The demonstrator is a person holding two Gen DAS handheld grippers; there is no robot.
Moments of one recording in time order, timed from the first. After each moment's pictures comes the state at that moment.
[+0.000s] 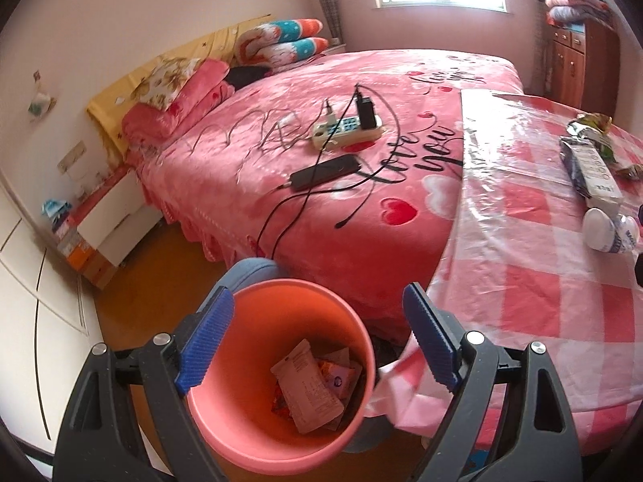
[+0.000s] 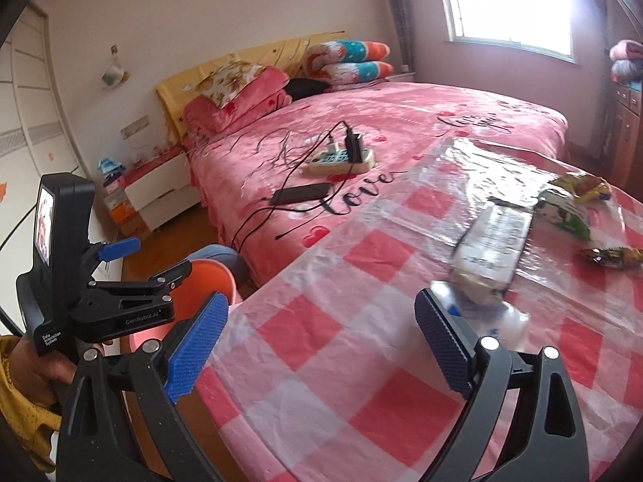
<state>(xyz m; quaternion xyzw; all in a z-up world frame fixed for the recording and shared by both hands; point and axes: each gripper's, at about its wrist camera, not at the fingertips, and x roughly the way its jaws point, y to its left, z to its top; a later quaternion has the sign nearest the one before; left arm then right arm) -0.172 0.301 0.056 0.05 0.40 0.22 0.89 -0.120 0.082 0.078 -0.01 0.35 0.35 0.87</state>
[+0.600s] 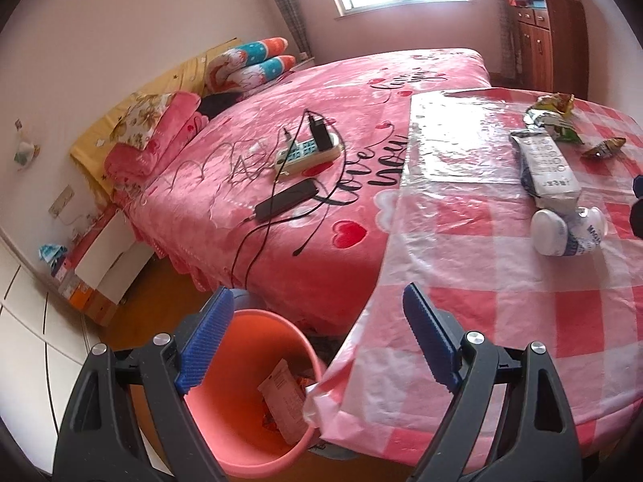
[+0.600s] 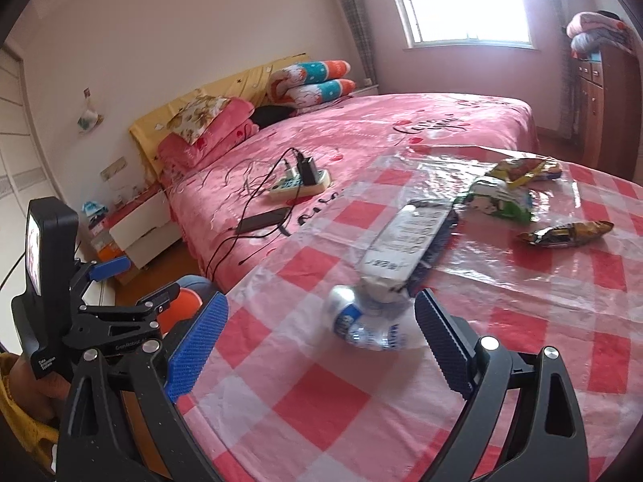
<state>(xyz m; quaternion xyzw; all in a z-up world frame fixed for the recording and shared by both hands) -0.151 0.231 0.070 0.11 0.40 0.18 0.89 -0.103 0.007 0.085 0.05 0.34 0.31 0.89</state>
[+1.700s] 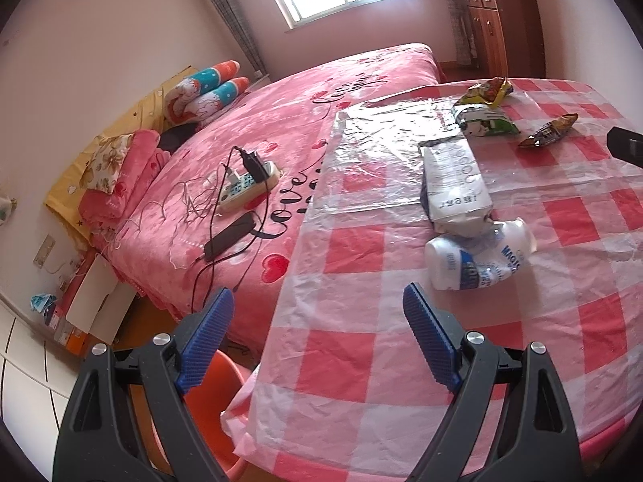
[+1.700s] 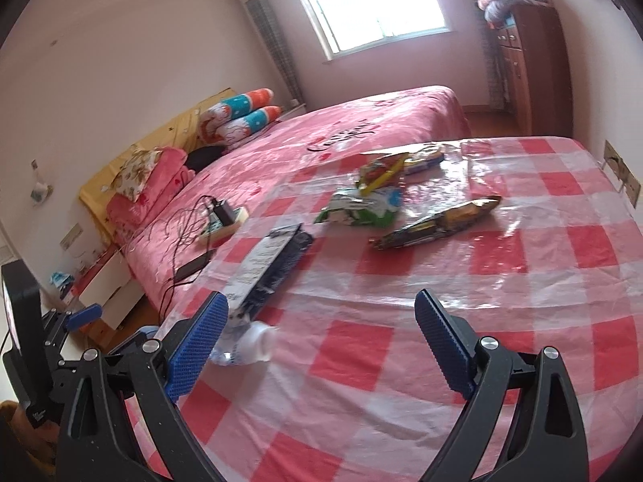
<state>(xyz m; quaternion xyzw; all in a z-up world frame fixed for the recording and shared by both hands) -0.121 0.135 0.071 0.16 0.39 0.12 0.90 -0.065 -0.119 0.077 0.13 0.34 0.20 0.91</state>
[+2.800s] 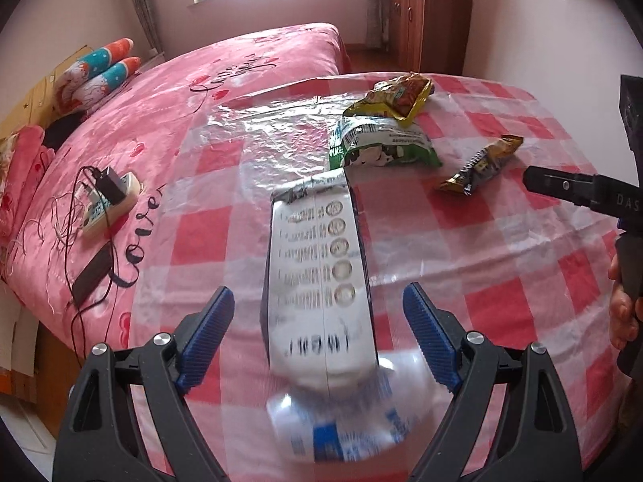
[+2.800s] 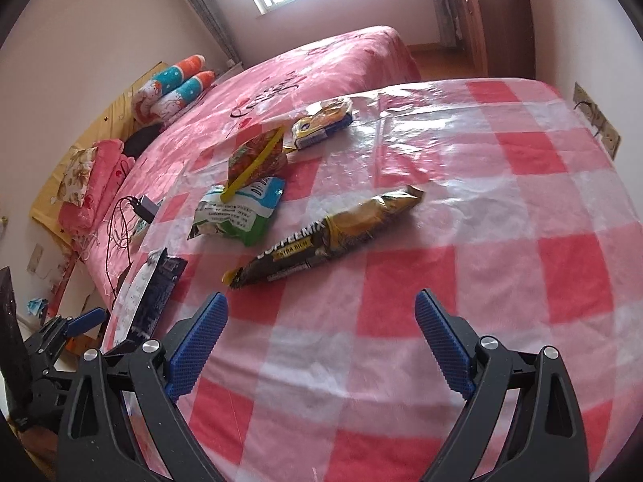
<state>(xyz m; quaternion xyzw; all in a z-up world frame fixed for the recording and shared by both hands) 0.009 0.079 0.042 0.09 0.47 -0.07 0.88 0.055 -0.169 0.031 0.15 0.46 0.13 0.87</state>
